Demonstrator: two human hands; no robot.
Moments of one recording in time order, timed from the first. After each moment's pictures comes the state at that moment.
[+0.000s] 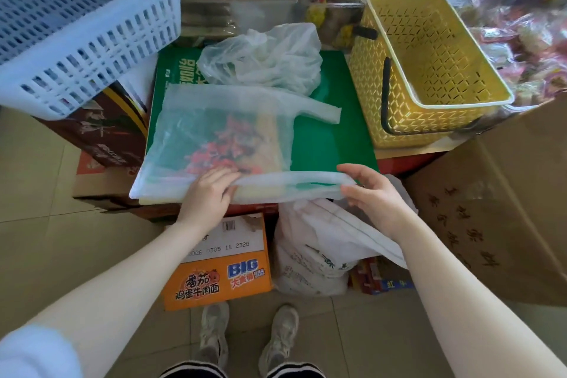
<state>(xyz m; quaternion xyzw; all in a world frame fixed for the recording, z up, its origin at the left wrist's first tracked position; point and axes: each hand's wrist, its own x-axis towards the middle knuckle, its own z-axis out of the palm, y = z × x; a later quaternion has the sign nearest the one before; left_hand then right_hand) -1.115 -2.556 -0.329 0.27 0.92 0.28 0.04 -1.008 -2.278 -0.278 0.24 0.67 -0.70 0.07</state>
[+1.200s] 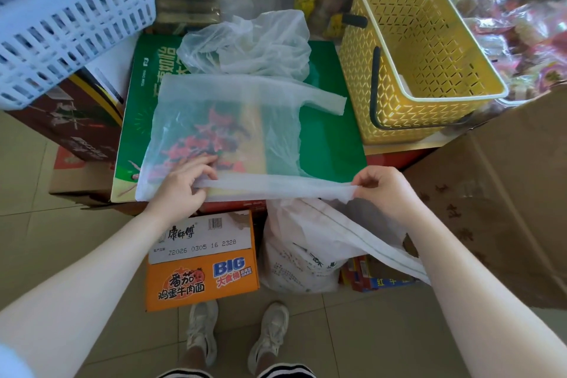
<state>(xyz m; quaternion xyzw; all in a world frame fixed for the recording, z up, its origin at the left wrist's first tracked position) -1.132 -2.564 -0.335 0.25 0.89 0.37 0.12 -1.004 -2.237 -0.272 0.26 0.89 -0.37 0.10</state>
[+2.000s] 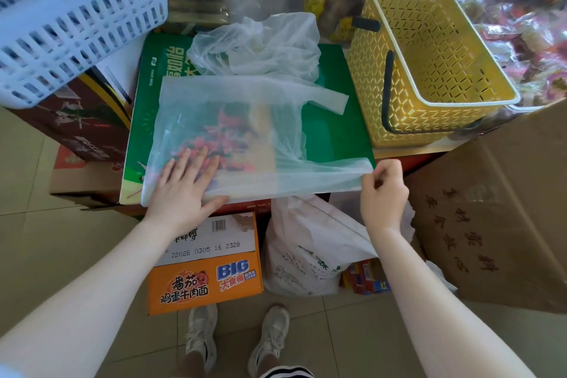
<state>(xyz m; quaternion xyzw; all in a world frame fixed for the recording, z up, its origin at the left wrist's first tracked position) -1.136 -2.584 -0.356 0.29 0.95 0.00 0.08 -1.012 -2.294 -0.294 0.35 0.83 -0.38 -0.22</state>
